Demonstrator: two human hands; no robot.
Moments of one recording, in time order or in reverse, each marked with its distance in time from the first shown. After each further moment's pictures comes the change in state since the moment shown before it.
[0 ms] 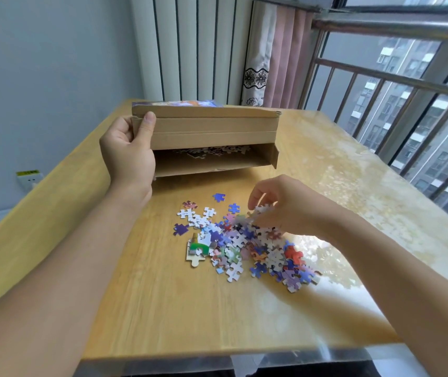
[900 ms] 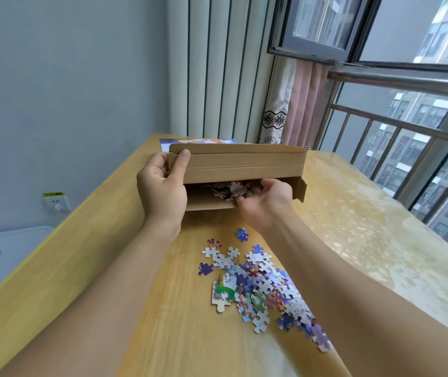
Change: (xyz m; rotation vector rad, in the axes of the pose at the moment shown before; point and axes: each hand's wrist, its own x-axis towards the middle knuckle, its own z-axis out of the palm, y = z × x) left_hand 0.000 0.003 -0.003 -0.031 0.004 0.000; right_hand 0.114 -0.070 0.024 2.118 0.303 0.232
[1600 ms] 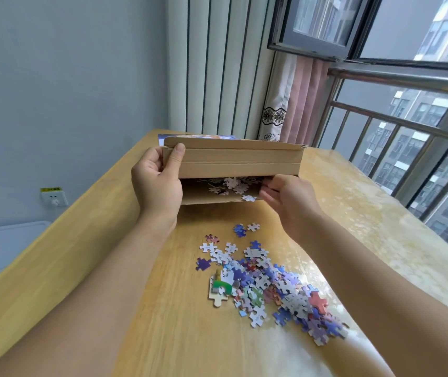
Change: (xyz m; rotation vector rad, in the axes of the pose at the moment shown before) left_hand 0.002 0.002 -0.001 -0.017 0.021 -0.009; right_hand -0.013 -0.040 -0.026 -0.810 0.090 -0.292
